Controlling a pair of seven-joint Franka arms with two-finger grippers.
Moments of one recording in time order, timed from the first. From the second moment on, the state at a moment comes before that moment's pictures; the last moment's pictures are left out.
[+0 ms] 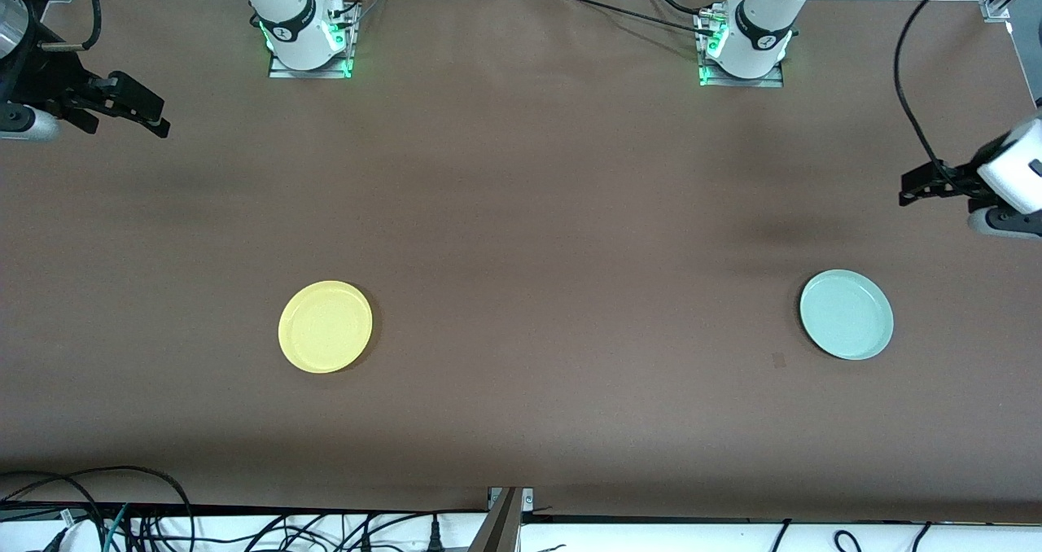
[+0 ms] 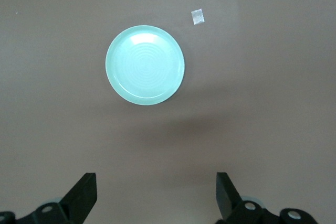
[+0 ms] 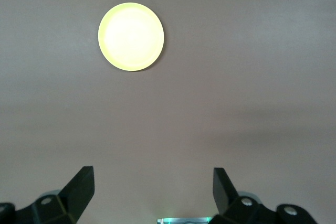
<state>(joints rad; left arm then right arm) 0.06 0.13 0.08 -1.66 0.05 1.67 0.31 0.17 -0.07 -0.10 -1.62 0.02 1.52 0.14</state>
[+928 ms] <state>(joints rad) 0.25 0.67 0.08 -1.56 -0.08 2.21 0.88 0.17 -0.13 -0.04 -1.67 0.02 1.52 0.14</state>
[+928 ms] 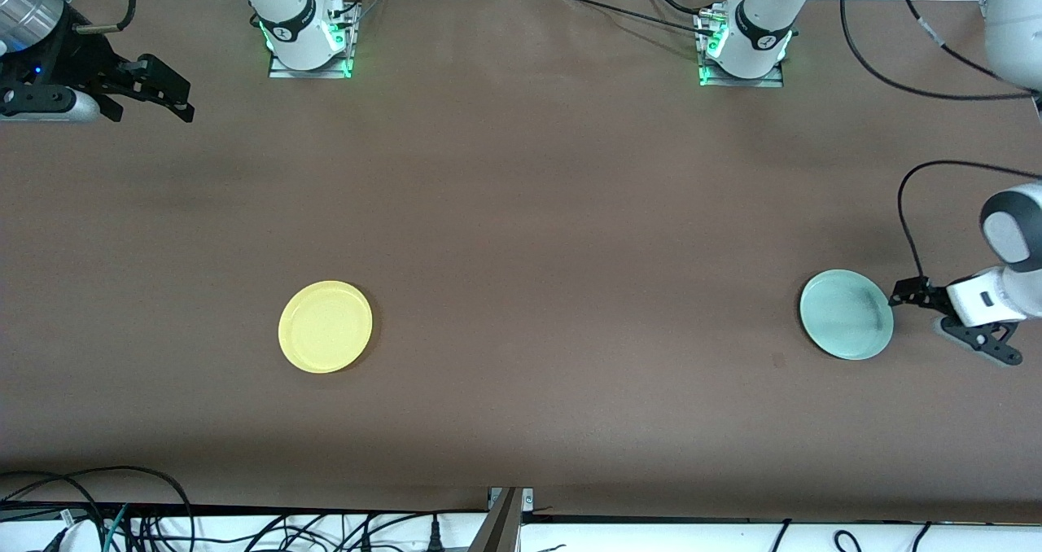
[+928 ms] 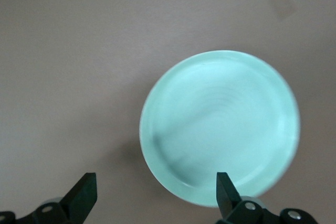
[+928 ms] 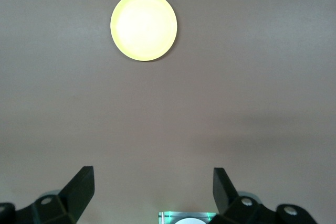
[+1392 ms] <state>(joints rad) 0.27 0.77 0.07 -1.55 -0.11 2.31 0.97 0.17 -0.13 -0.04 -1.68 0.02 1.53 0.14</state>
